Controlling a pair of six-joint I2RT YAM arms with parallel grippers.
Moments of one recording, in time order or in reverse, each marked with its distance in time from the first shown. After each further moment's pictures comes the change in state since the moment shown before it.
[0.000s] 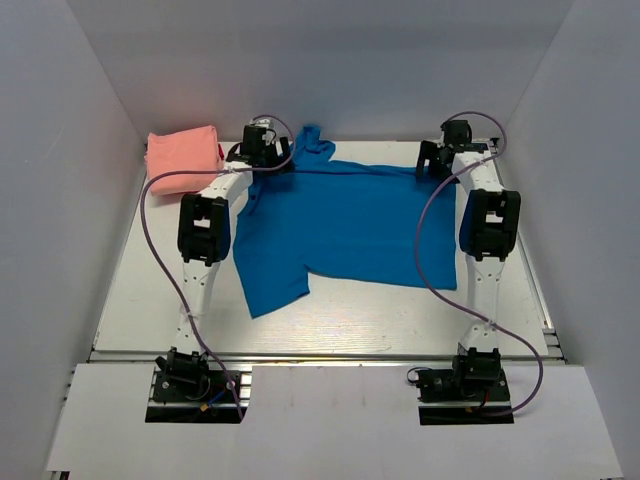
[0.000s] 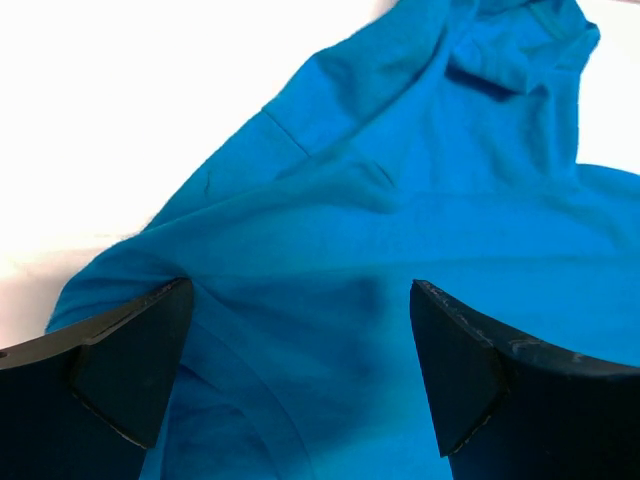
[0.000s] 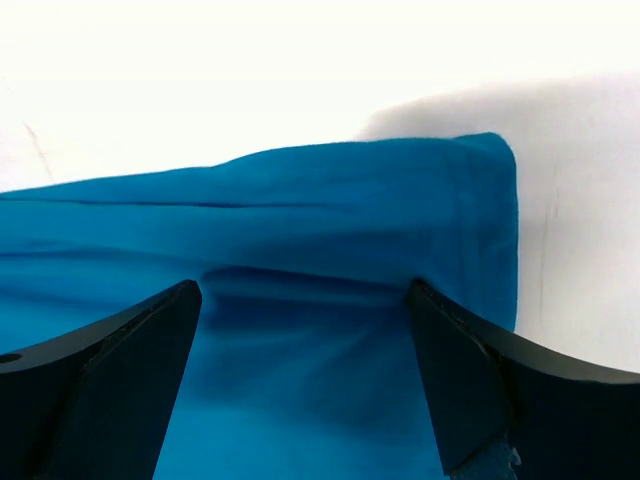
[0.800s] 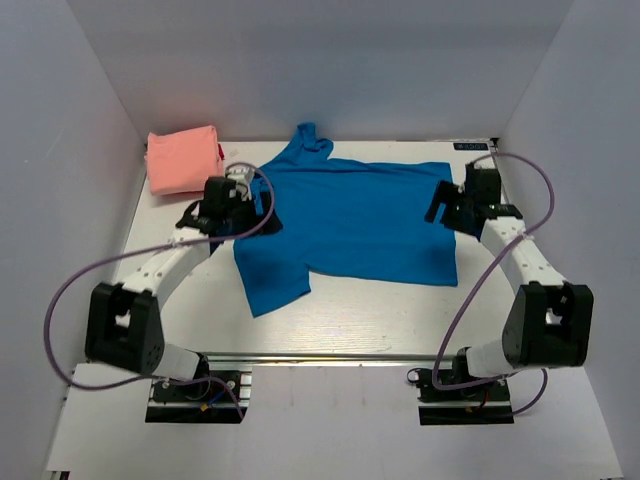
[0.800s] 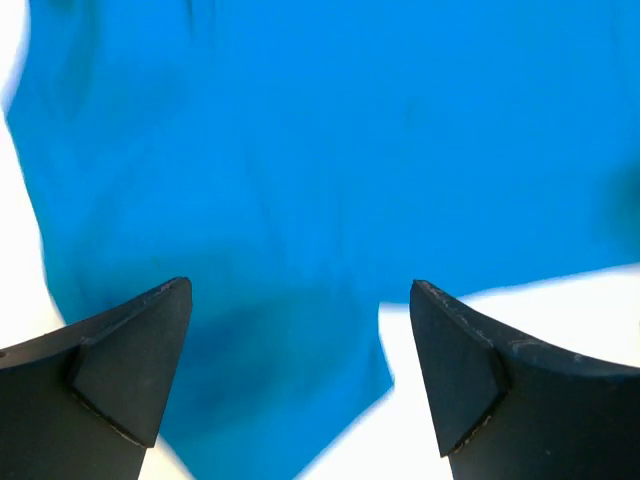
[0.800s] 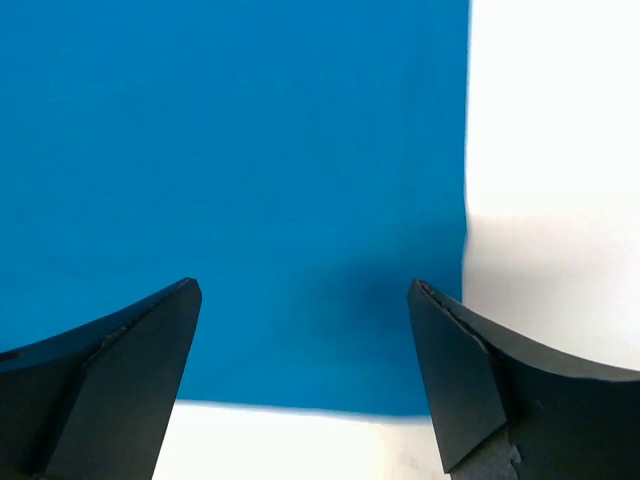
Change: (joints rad) left arm -0.047 -1.030 -1.056 0.011 0.133 -0.008; right arm 0.041 -1.006 -1.004 0.105 -0.019 0.137
